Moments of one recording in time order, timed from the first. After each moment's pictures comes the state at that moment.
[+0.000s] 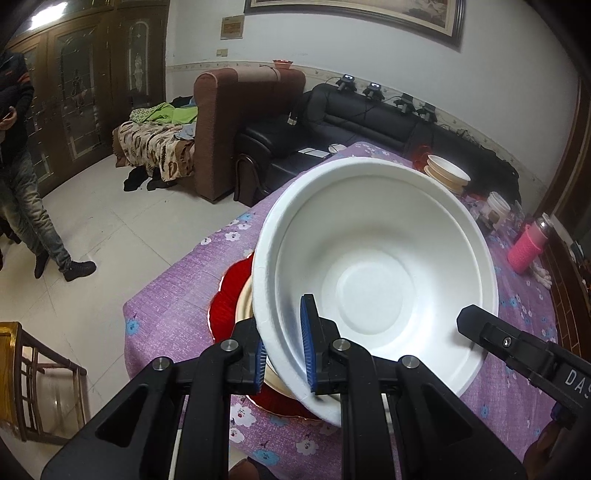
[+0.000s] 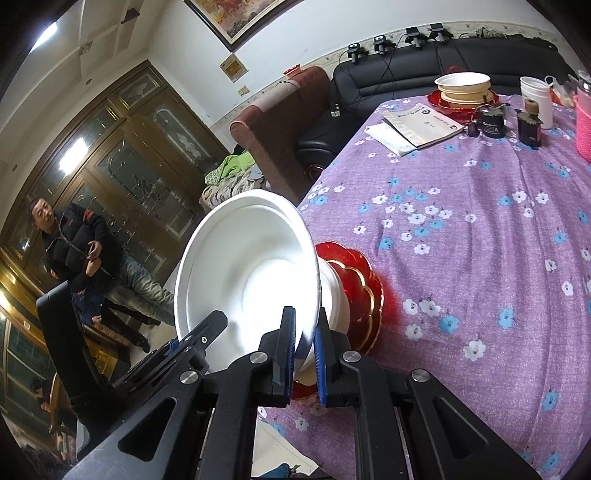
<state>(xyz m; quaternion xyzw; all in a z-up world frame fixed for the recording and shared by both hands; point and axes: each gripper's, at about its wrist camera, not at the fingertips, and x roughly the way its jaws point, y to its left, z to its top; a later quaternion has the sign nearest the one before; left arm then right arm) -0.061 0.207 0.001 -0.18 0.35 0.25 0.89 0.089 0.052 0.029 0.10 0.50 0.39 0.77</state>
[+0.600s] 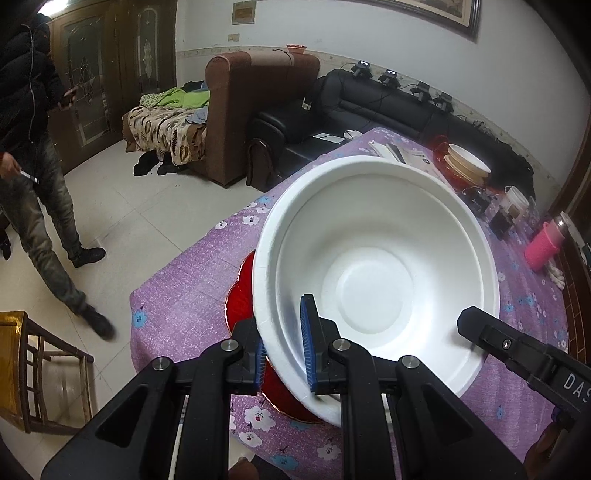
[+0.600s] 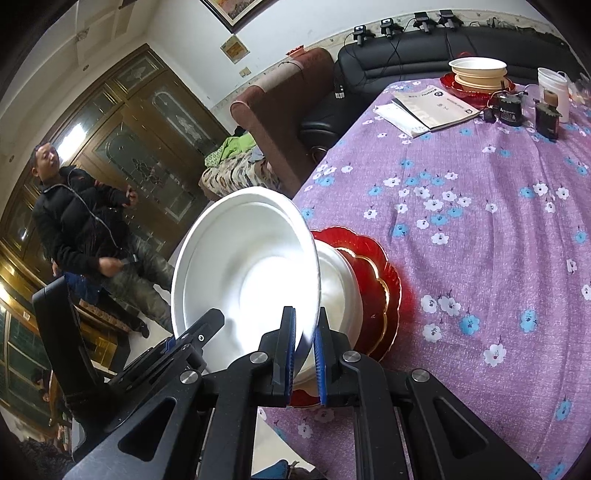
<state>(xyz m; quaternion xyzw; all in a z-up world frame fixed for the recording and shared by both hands) -0.054 0.222 -0.019 -0.18 0.38 0.27 0.87 0.091 0.077 0.007 0.08 0.53 0.39 0.75</state>
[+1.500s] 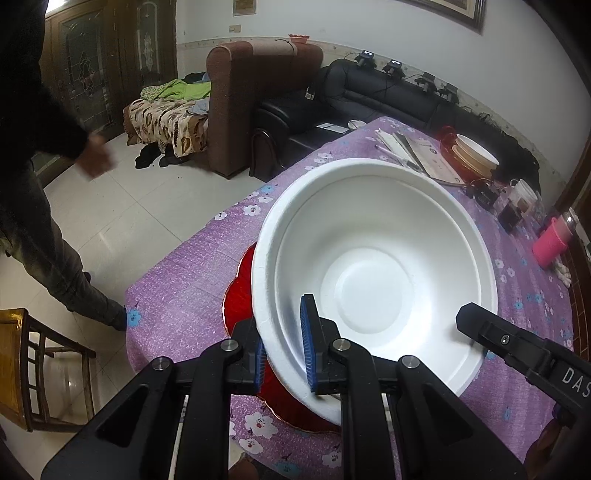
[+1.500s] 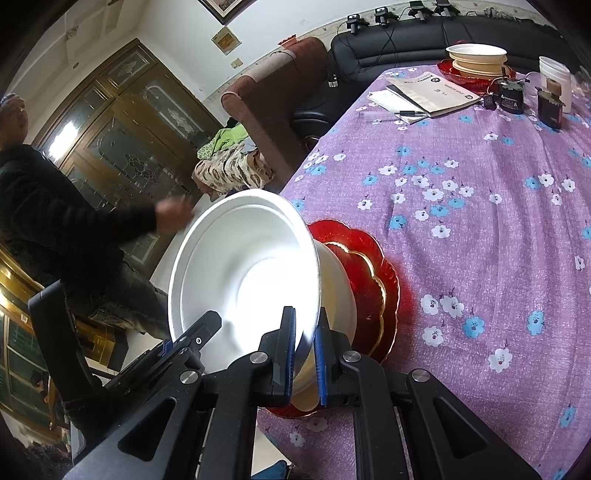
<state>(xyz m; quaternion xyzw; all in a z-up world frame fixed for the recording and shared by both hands) -0.042 0.227 -0.030 -0.18 0.39 0.27 0.86 0.103 0.089 -0.009 0.08 0.54 0.38 0.74</state>
